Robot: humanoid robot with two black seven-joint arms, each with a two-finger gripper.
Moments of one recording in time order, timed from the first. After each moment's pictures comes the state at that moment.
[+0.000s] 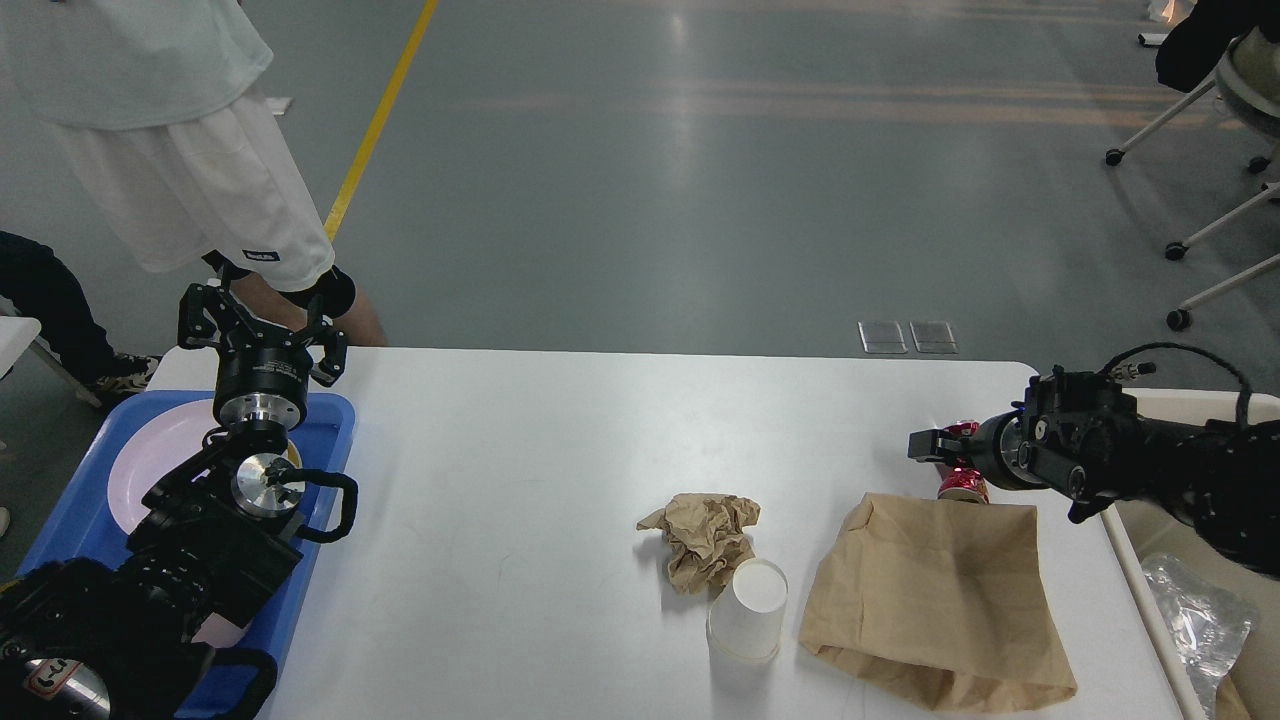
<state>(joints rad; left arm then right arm) -0.83 0.05 -0.93 -0.03 -0.14 -0.50 -0.53 1.08 -0.22 -0.99 0.45 -0.33 0.26 0.04</state>
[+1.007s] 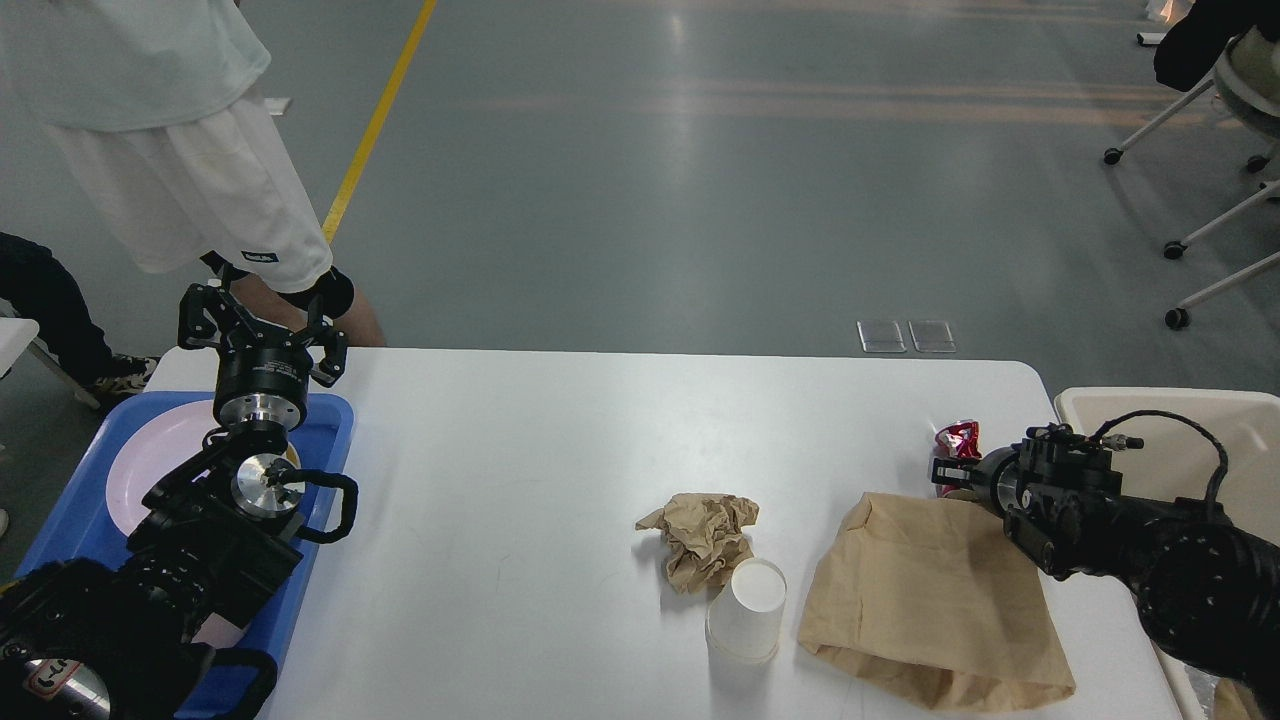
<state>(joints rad) -0.83 0.05 -0.93 -0.03 -0.14 -0.50 -0.53 0.88 -0.14 -0.99 0.24 -0.33 0.05 0.04</state>
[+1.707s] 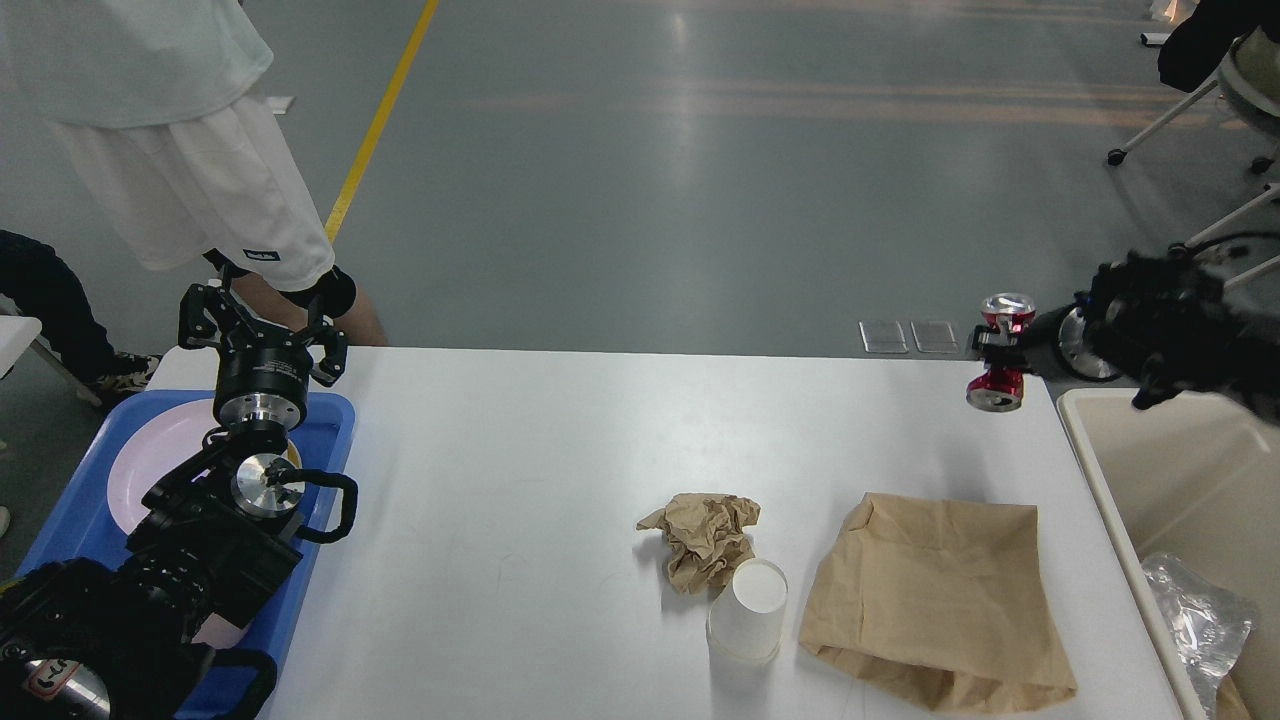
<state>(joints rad) -0.83 0.05 -0.93 -0.03 -0.14 -0.50 -0.53 1.37 -0.39 -0.95 0.53 -0.32 0.46 0.05</state>
